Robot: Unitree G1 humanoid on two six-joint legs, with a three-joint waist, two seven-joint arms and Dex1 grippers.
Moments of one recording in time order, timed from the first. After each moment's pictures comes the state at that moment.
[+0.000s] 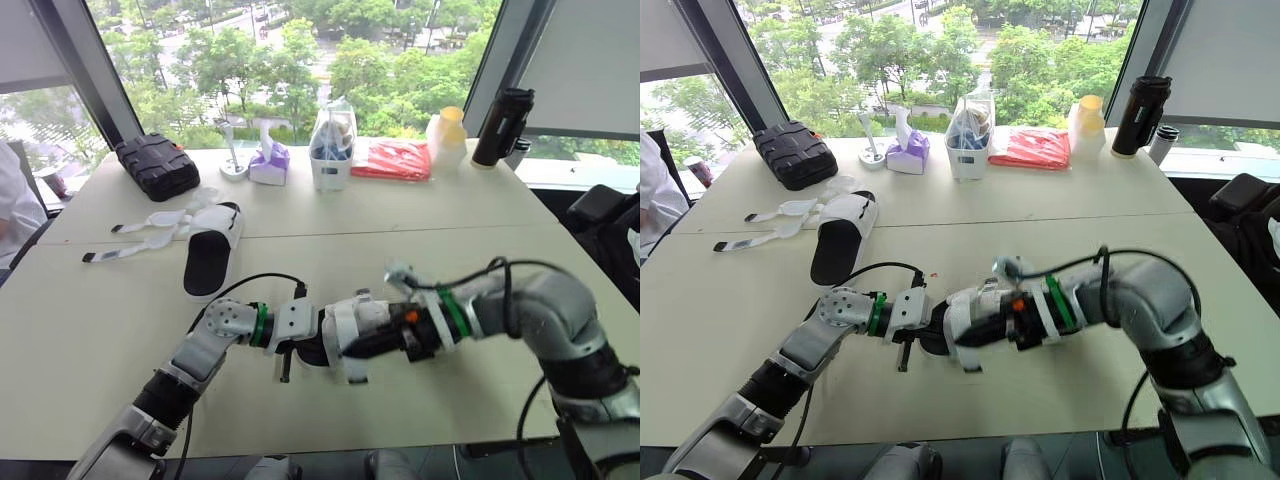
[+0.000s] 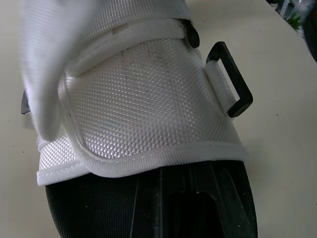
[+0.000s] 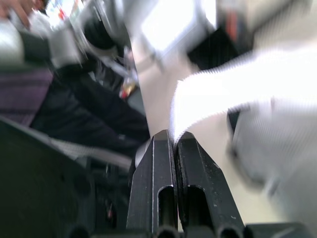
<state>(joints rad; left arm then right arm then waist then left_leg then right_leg) -0.43 0.46 -0.42 0.13 -0.12 0.01 -1.18 -0.69 -0.67 0.13 -0.29 0.91 1.40 0.98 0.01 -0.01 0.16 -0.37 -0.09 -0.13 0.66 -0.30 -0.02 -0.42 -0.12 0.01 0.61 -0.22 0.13</state>
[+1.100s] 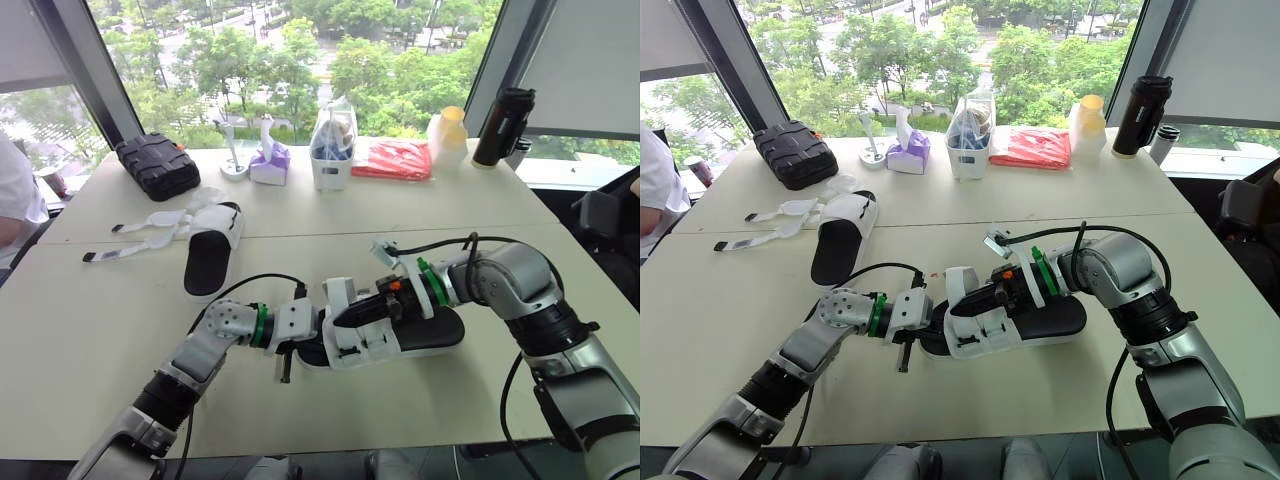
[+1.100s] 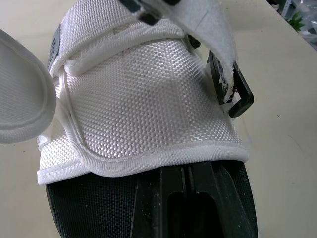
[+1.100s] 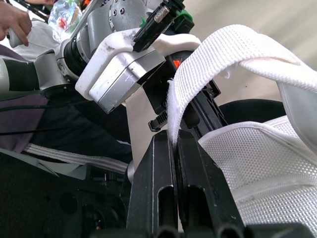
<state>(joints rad) -0.43 0.46 -0.41 0.12 -0.12 0.01 -1.17 -0.80 -0.65 0.31 -0.01 0.75 1.28 1.14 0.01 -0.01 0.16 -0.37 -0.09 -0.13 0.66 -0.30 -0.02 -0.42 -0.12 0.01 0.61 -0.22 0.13</state>
